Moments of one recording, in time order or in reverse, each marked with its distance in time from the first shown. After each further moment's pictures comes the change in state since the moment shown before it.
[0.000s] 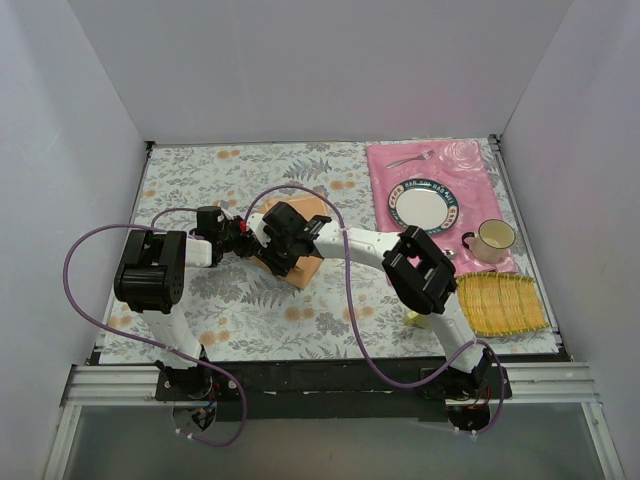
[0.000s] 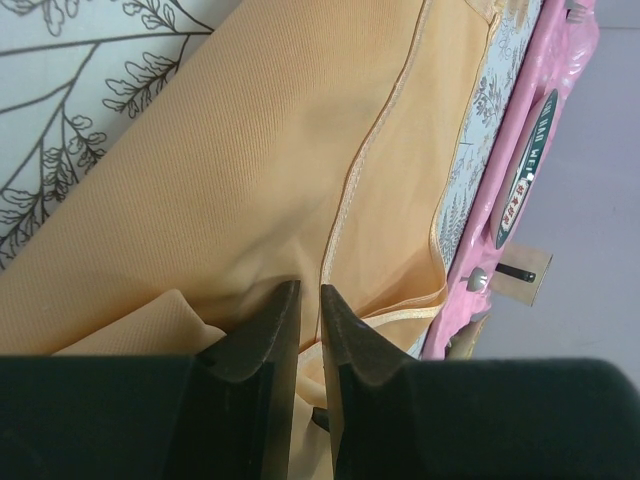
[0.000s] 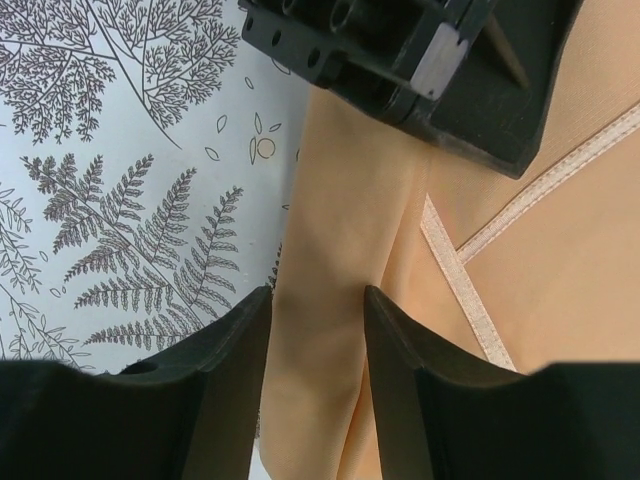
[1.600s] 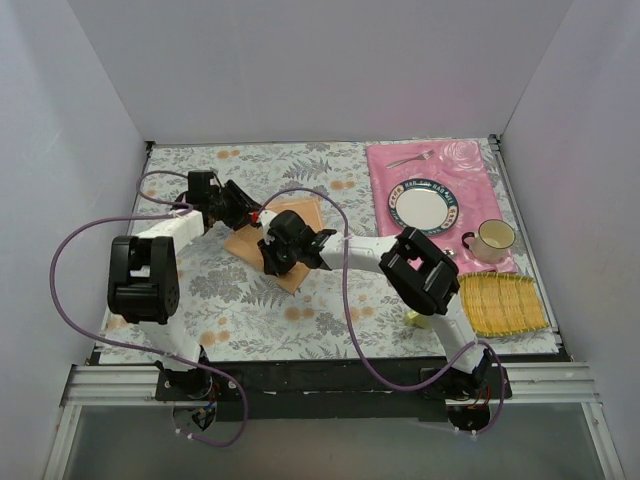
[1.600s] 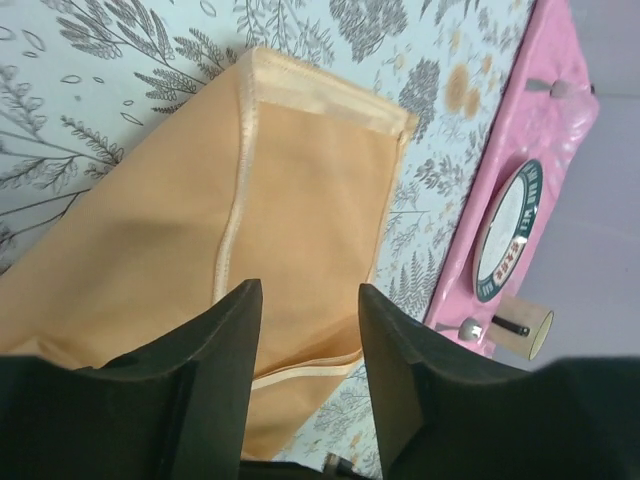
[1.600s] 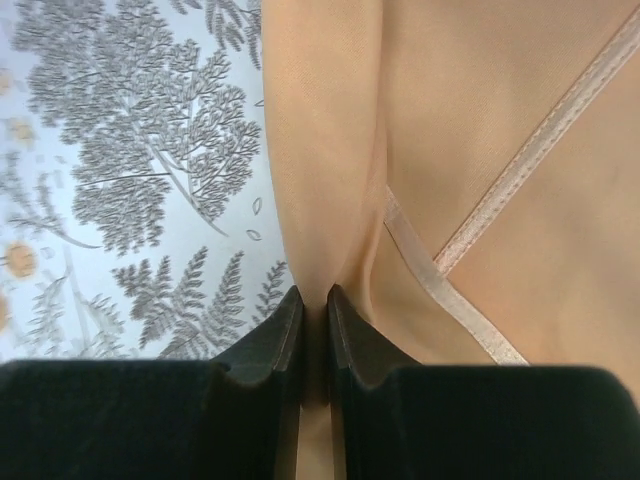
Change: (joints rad) left arm 0.016 -0.053 0.322 -0.424 -0.102 0.079; right arm 0.016 -0.017 -0.183 0.337 0.020 0.335
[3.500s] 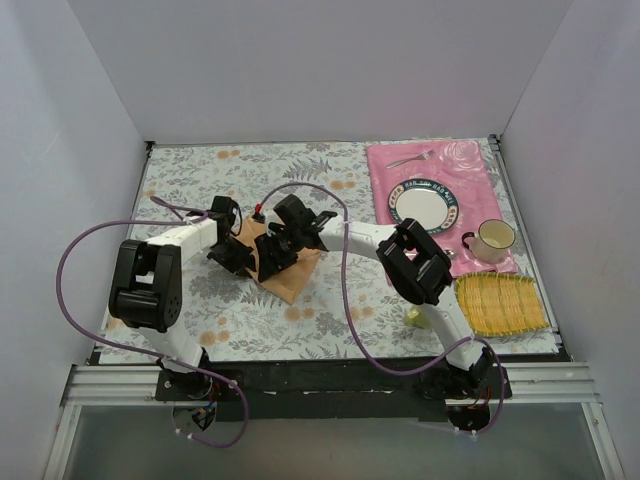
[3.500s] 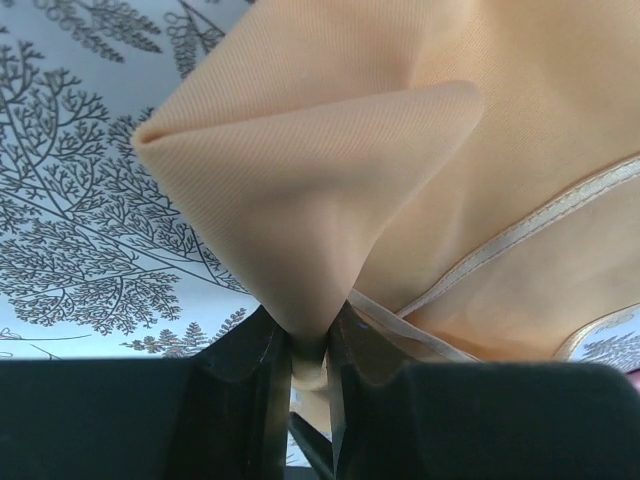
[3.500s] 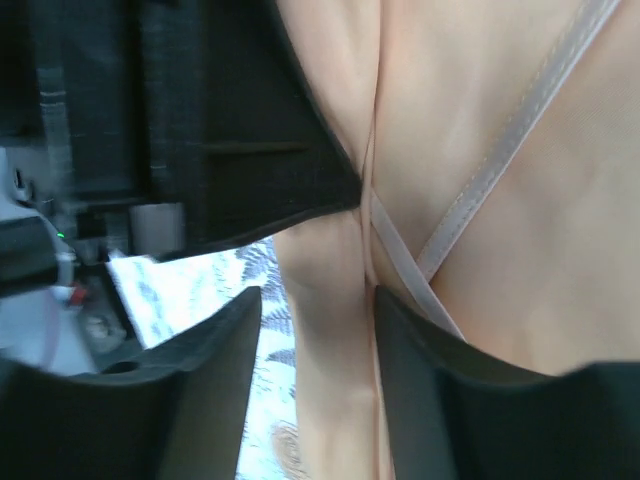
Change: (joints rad) left arm -0.131 -0.085 -0.066 -0.647 -0.379 -0.260; right arm -0.110 0.095 0.157 -0.165 -0.478 0.177
